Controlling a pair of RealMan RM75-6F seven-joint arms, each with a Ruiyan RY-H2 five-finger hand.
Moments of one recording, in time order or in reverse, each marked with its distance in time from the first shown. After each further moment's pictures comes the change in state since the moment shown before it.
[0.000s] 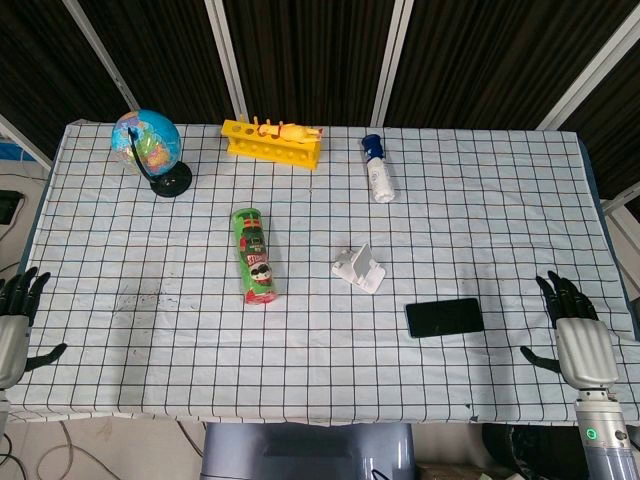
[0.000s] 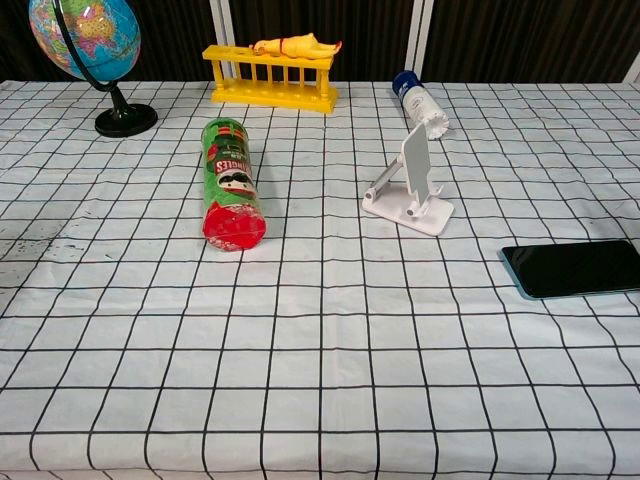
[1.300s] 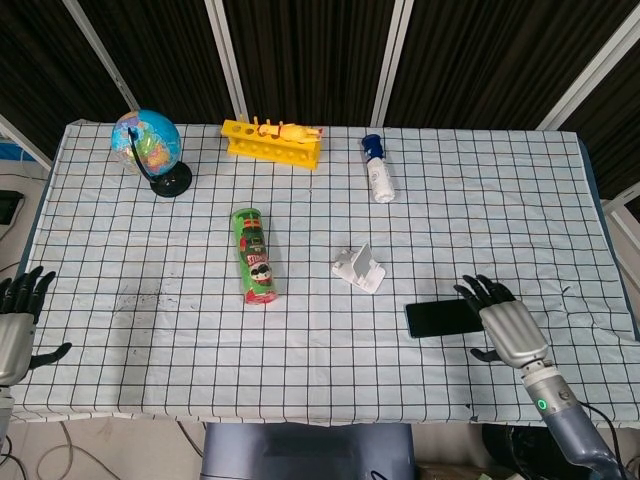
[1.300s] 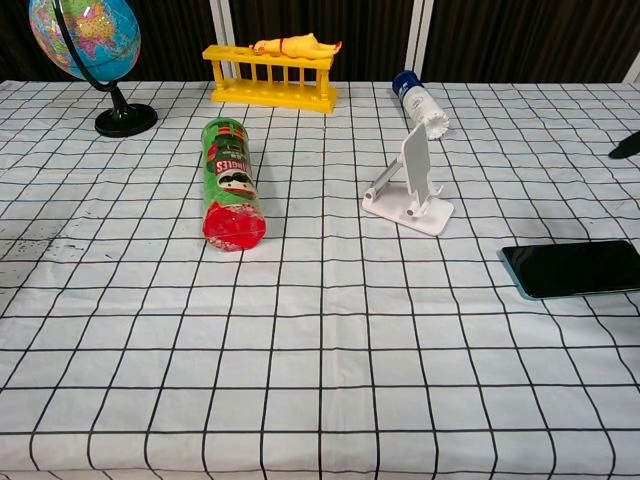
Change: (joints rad) left arm -0.014 0.002 -0.003 -0.005 -0.011 -0.029 -0.021; right arm 0.223 0.046 -0.012 -0.090 -0.003 -0.363 -0.131
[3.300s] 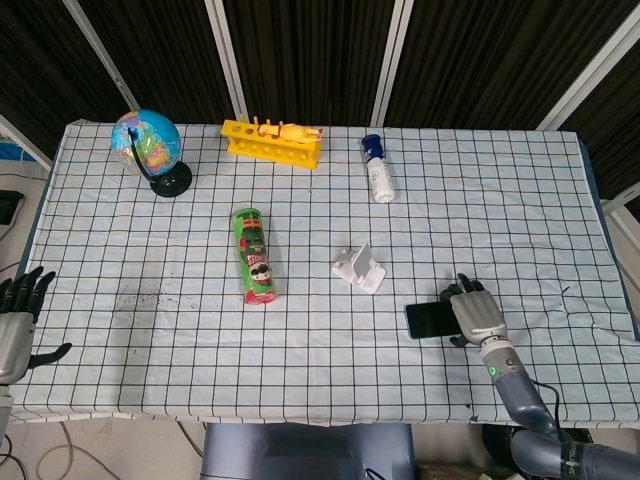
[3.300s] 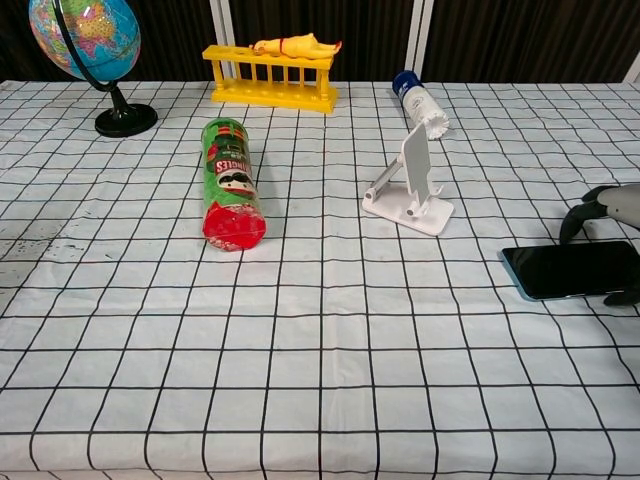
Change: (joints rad) left arm -0.007 0.010 0.001 -0.008 -0.020 -0.019 -0.014; right arm 0.181 -0.234 -0.005 0.153 0.440 -0.118 -0.292
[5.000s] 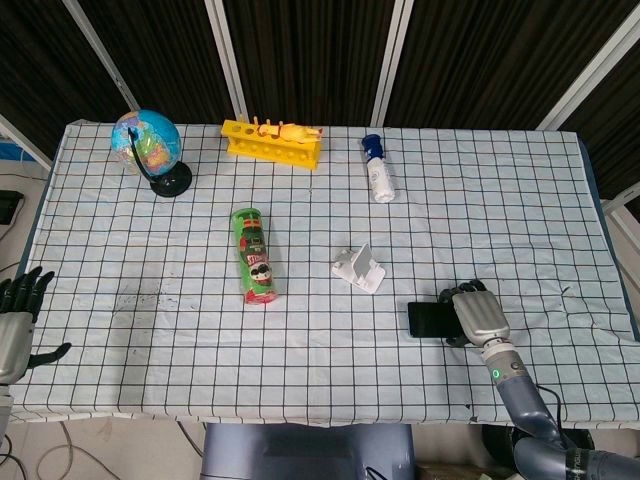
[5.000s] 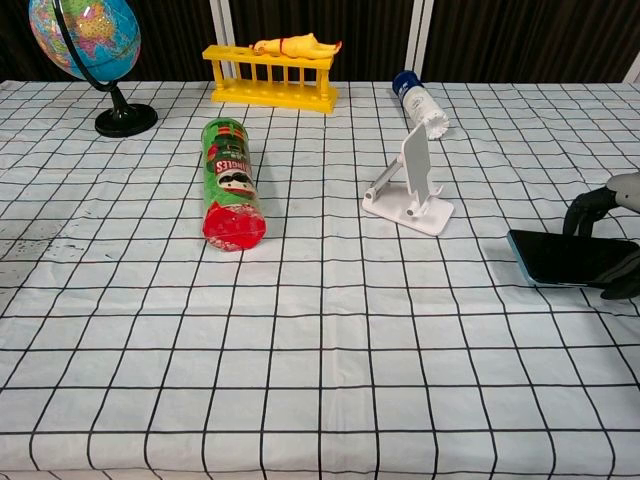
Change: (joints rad) left arm -0.001 0.000 -0.001 -0.006 -0.010 -0.001 0.004; right arm -0.018 0.032 0.003 -0.066 -0.025 0.062 0.099
